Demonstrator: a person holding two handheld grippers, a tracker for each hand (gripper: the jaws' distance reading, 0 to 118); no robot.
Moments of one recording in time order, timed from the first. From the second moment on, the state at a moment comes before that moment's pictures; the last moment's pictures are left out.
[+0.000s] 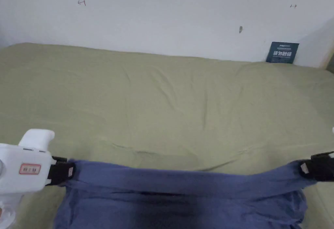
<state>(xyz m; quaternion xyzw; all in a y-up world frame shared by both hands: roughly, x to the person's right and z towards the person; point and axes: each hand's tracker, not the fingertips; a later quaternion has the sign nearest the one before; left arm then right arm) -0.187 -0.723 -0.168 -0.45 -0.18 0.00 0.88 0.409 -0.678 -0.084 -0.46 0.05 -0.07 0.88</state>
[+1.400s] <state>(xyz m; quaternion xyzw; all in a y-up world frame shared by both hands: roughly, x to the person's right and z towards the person) -0.184 -0.773 -0.114 -0.41 -0.03 0.07 0.91 0.302 -0.733 -0.048 -0.38 -0.02 -0.03 0.92</state>
